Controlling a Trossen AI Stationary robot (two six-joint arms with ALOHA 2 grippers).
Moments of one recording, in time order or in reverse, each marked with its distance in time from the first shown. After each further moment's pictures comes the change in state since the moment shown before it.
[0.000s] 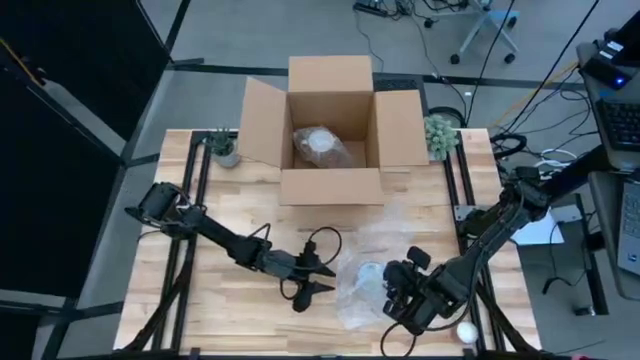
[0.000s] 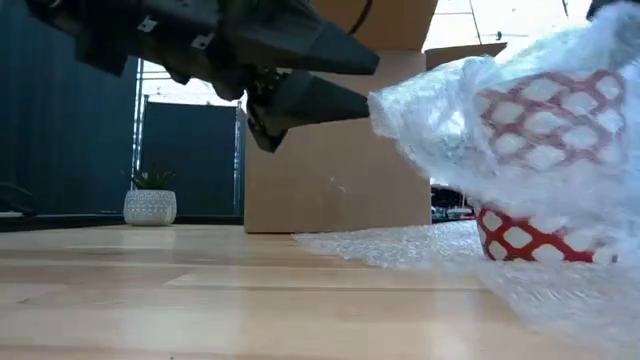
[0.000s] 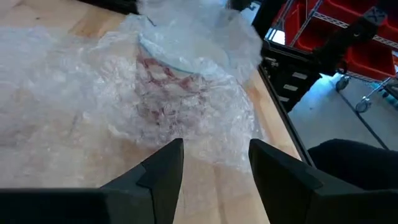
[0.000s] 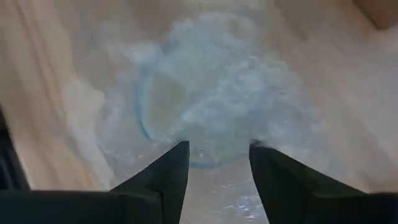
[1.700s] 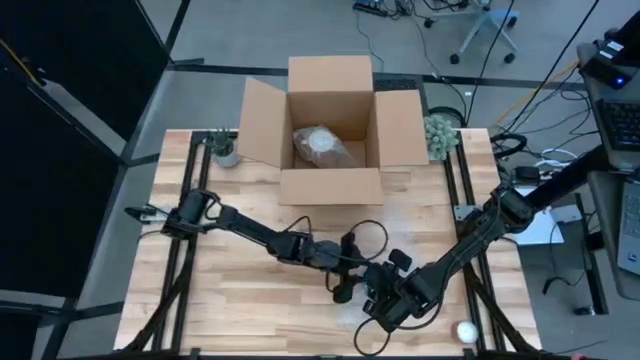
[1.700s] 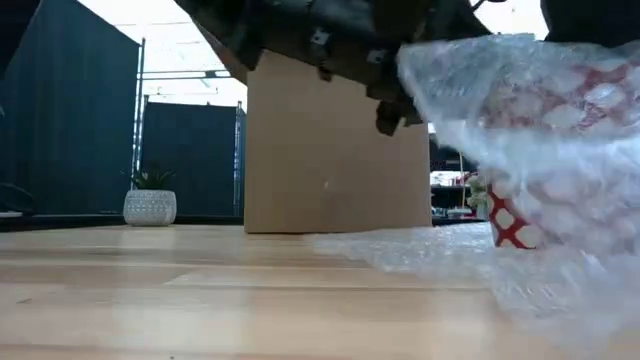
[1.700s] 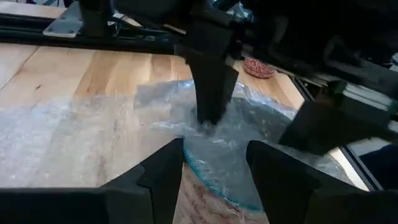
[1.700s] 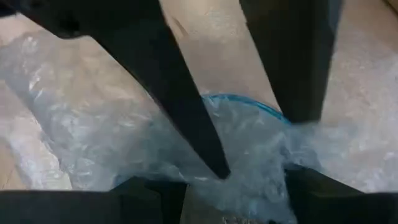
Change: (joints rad) left arm 0.105 0.269 0.495 -0.273 0.092 0.237; right arm -0.094 0.150 -0.002 0.146 0.003 -0.065
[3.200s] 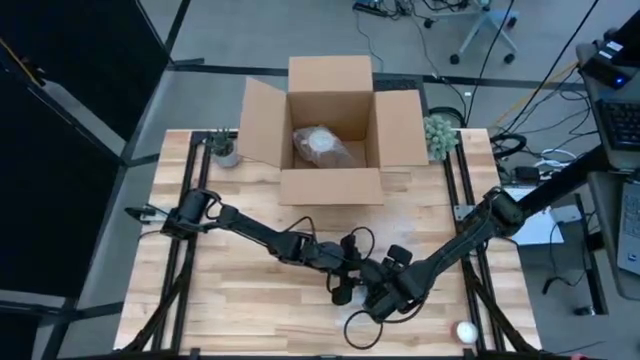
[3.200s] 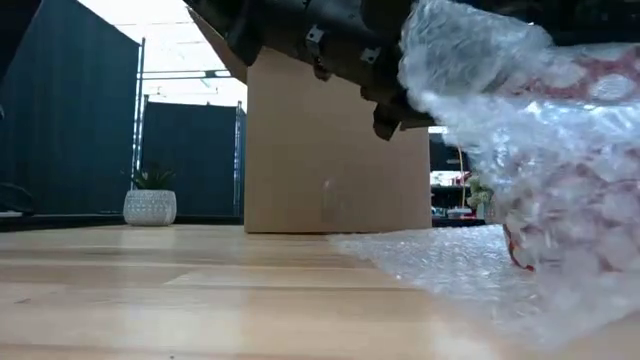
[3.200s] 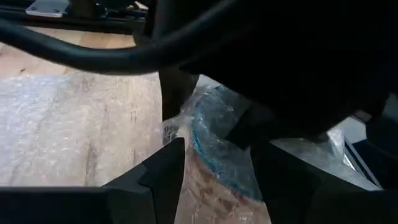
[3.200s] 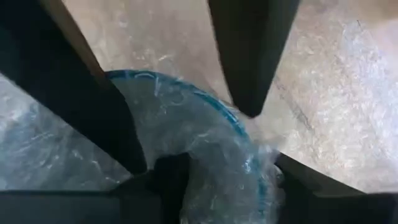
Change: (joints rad) left arm -0.009 -0.010 -0.002 -0.076 0.024 -0.007; right arm -0.059 0.106 0.087 -0.199 -0.209 -0.060
